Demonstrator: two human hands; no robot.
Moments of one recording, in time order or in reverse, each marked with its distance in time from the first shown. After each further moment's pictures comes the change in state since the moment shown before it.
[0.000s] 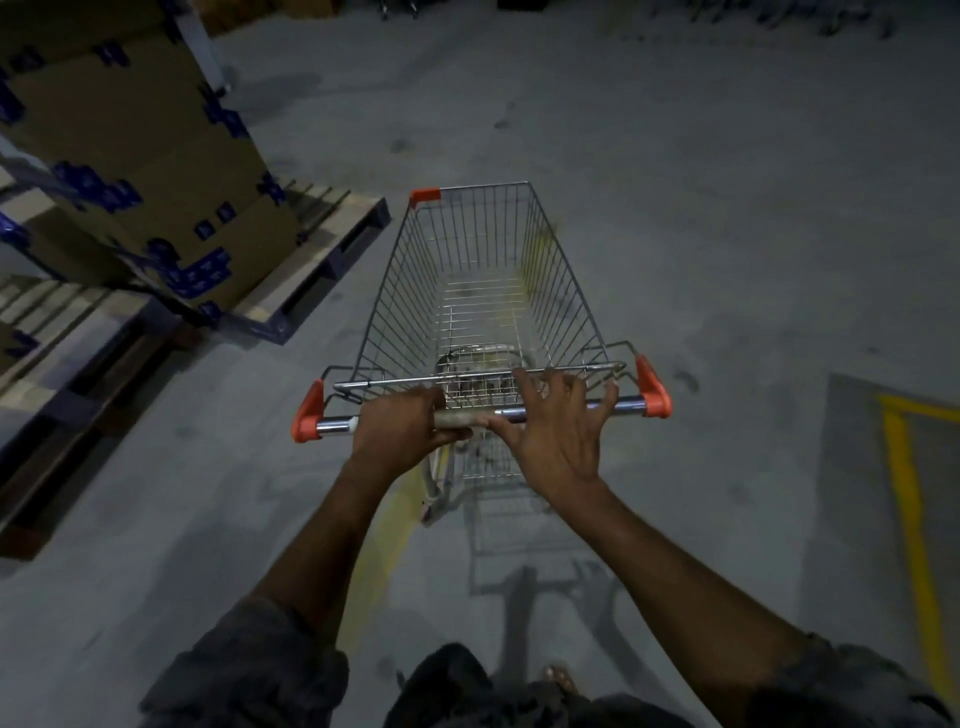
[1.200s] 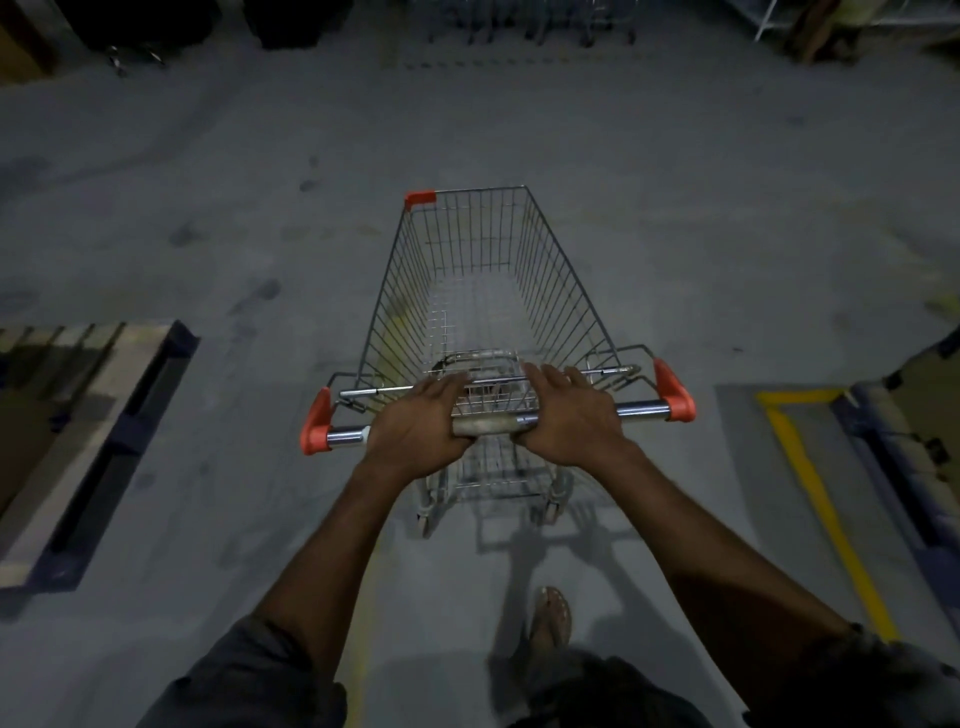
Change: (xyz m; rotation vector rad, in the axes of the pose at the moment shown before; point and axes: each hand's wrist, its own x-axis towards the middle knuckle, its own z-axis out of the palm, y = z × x) left_hand 0.539 0.082 0.083 -0.258 -0.159 0.415; right_hand 0.425 0.258 0.060 0.037 -0.365 0.295
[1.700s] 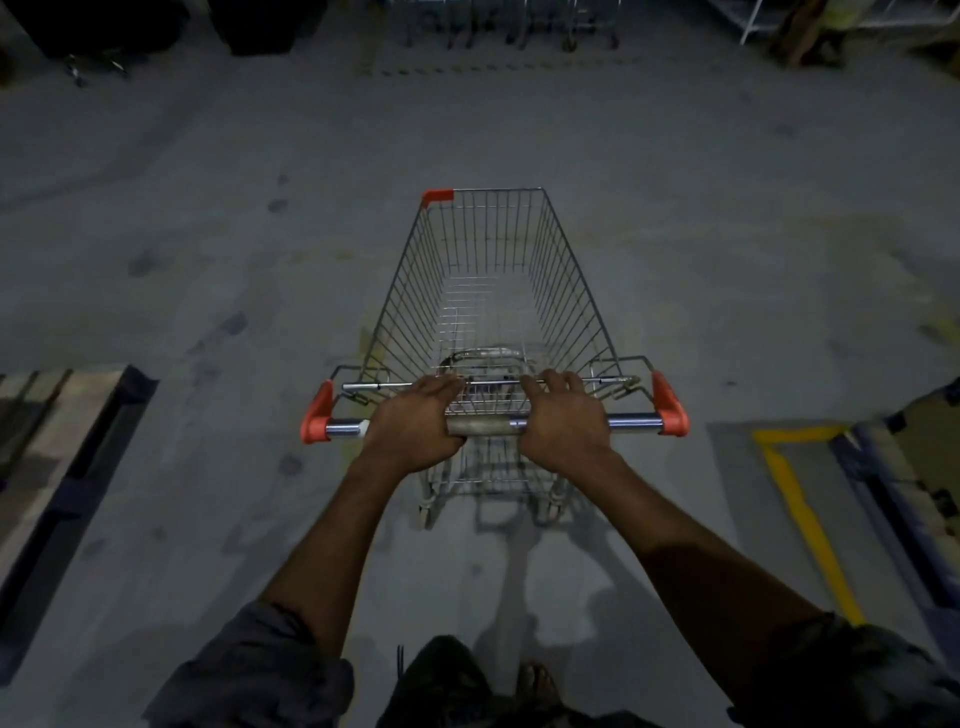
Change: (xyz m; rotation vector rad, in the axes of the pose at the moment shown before) left_hand 0.220 -0.016 0.001 0.025 -0.030 0.009; right_hand 0.175 0.077 -0.046 -0.035 0.034 0.095
